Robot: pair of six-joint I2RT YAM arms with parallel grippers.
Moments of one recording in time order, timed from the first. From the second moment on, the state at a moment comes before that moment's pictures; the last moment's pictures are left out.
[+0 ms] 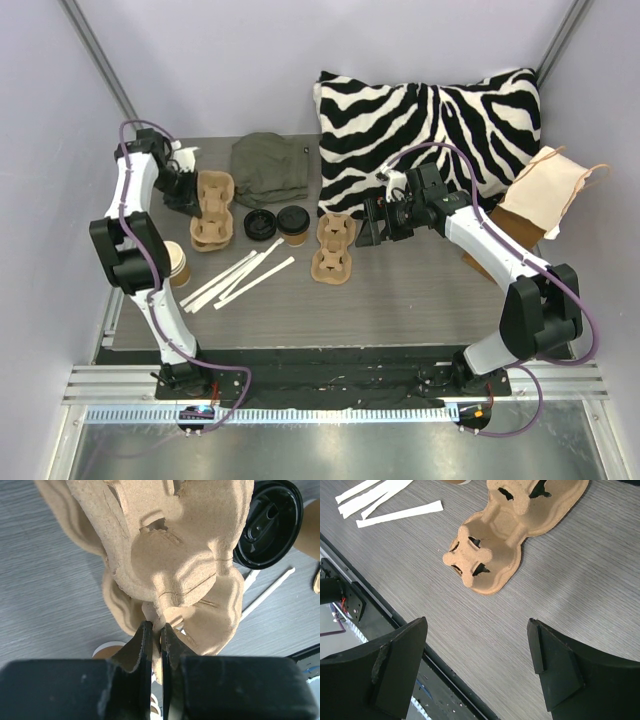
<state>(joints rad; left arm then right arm) 0.20 2.02 1.85 -1.18 0.37 0.32 0.35 1.50 1.16 -0.58 -0.54 0.12</state>
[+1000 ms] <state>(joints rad) 0.30 2.15 1.97 -1.16 0.18 0.30 0.41 1.50 1.16 -0.57 -0.44 0.12</state>
